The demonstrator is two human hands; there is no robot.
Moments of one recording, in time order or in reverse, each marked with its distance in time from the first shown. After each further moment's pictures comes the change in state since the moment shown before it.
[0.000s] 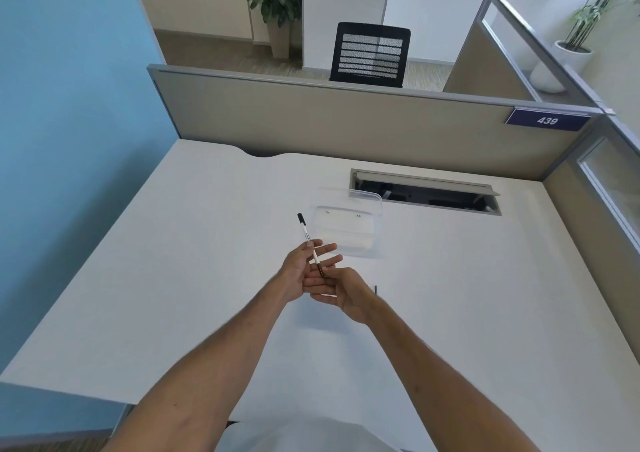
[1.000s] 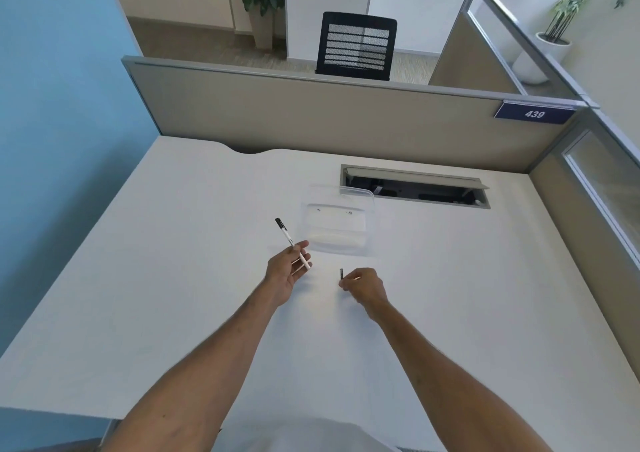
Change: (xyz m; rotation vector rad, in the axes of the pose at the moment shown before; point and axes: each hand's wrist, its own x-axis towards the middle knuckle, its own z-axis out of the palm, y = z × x) left_hand 0.038 -0.011 -0.032 -0.002 0.169 0.054; right_hand 0.014 0.009 -0.052 -0.703 0.620 -0.013
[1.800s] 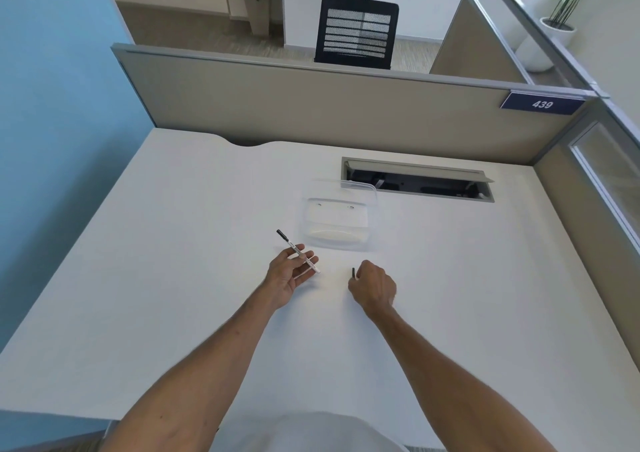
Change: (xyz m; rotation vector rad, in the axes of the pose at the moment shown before) left_hand 0.008 -0.011 -0.014 -0.065 -0.062 -0.050; right_hand 0.010 0.006 0.007 -0.592 0.244 -0.143
